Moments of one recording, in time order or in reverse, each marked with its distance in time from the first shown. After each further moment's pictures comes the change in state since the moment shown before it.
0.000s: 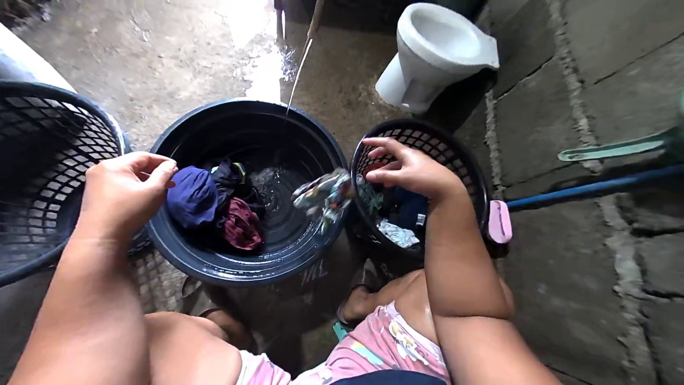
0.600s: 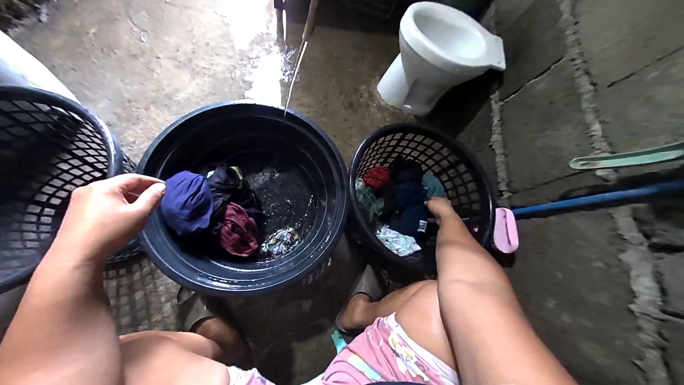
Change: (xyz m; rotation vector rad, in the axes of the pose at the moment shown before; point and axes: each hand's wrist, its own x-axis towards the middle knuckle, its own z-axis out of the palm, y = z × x) left_hand 0.000 -0.022 0.003 0.102 -0.064 -0.014; right_hand 0.009 0.261 -0.013 0.174 0.569 0.905
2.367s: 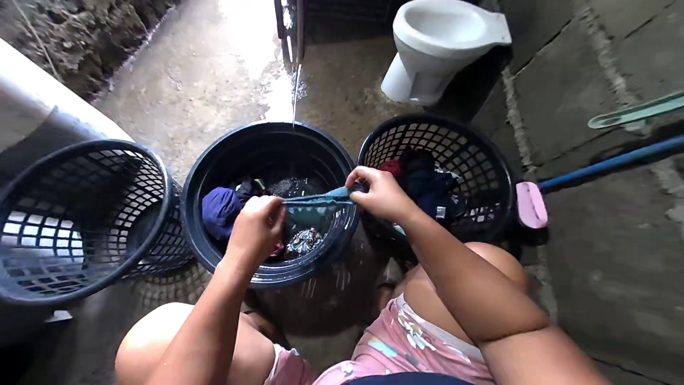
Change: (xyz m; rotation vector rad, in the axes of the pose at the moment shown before) left_hand -0.049 0.101 0.076 0.023 -0.029 0.495; right_hand -0.264 -0.119 0.034 -0.066 -0.402 -0.990
